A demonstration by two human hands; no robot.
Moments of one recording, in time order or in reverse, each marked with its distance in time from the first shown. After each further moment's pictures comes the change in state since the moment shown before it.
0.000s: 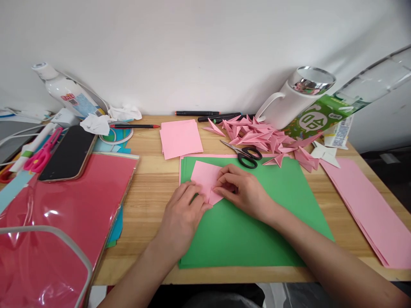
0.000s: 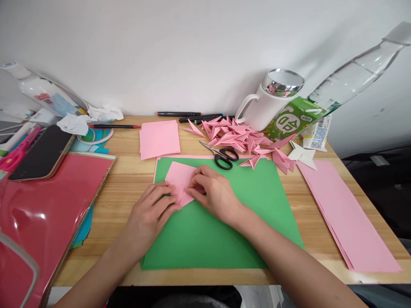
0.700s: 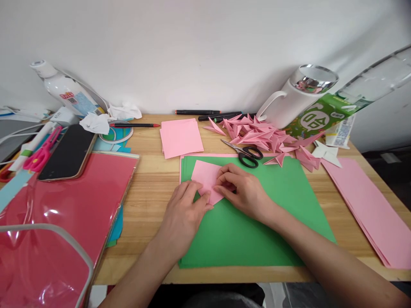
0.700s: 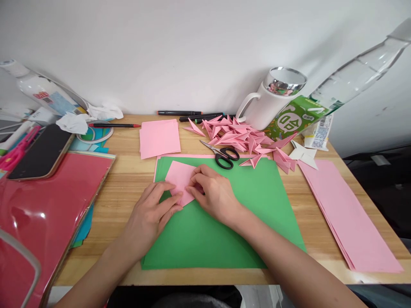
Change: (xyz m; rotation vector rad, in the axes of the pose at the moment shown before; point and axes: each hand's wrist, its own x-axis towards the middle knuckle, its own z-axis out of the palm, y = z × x) left_hand 0.002 0.004 -0.005 0.042 -0.124 -0.050; right_hand 0.000 -0.002 0.003 -0.046 0.009 0.037
